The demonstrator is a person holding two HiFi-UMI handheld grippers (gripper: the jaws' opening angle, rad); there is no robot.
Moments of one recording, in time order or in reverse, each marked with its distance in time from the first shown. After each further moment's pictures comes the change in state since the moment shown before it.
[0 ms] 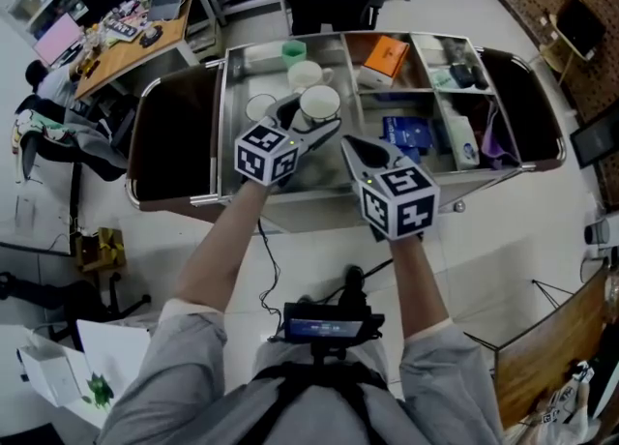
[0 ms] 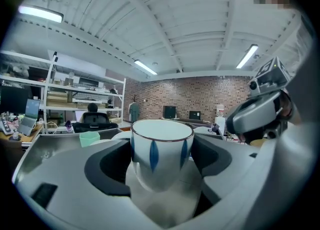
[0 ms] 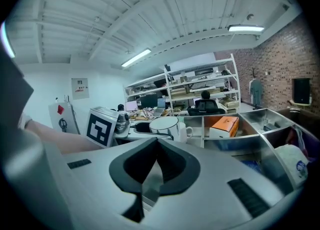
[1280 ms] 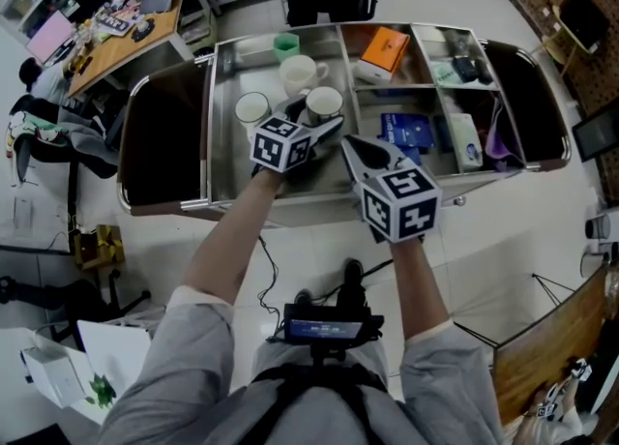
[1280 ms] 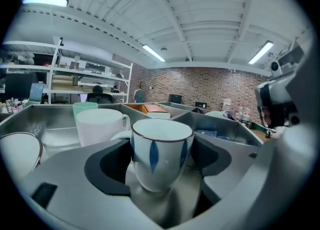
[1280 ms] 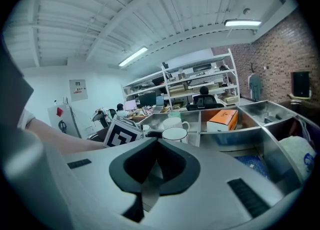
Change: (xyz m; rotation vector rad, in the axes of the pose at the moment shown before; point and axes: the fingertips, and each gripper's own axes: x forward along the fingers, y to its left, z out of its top) left arm 0.058 0.029 -0.070 -0.091 0.149 0.048; right arm 0.014 -0.022 -0.015 0.043 0.022 0.007
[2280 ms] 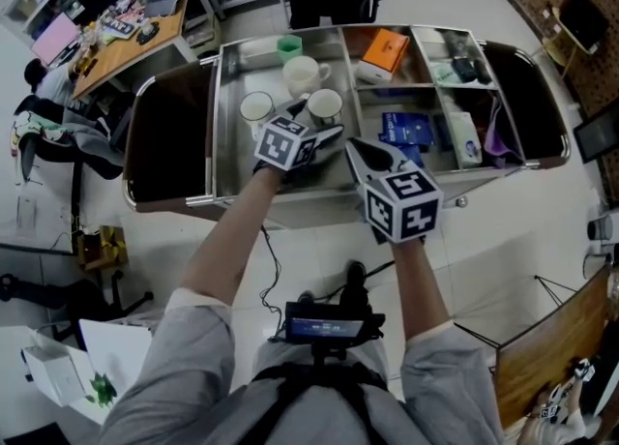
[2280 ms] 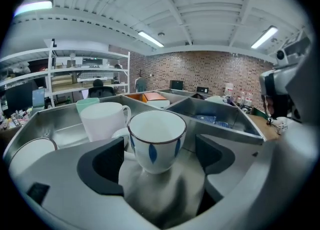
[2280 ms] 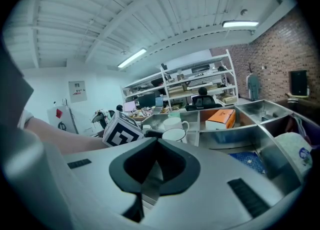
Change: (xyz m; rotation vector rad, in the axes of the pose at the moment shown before) left arm -0.011 -0.001 -0.021 0.064 0.176 0.053; right arm -0.013 0.005 -0.005 0.012 -0.014 -0.011
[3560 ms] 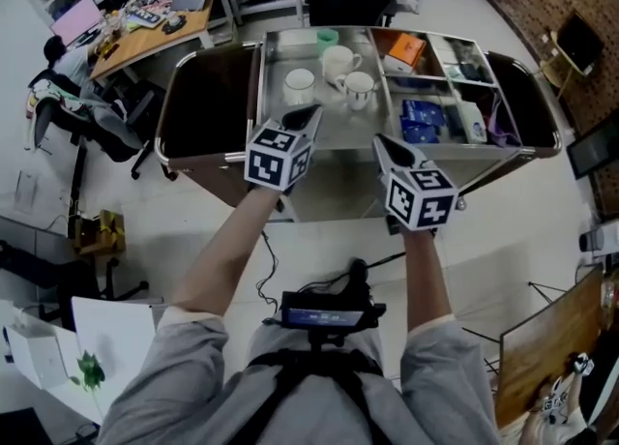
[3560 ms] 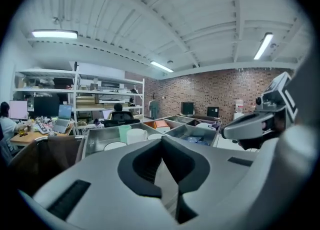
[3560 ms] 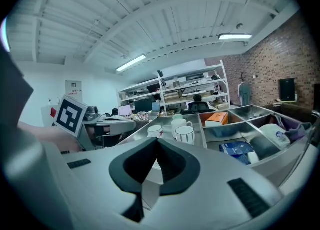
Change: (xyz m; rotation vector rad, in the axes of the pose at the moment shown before) left arm -0.209 -0.040 0.016 -0.042 -0.271 0.168; right arm -0.055 0.073 -0.026 -0.014 -0.077 -0.094
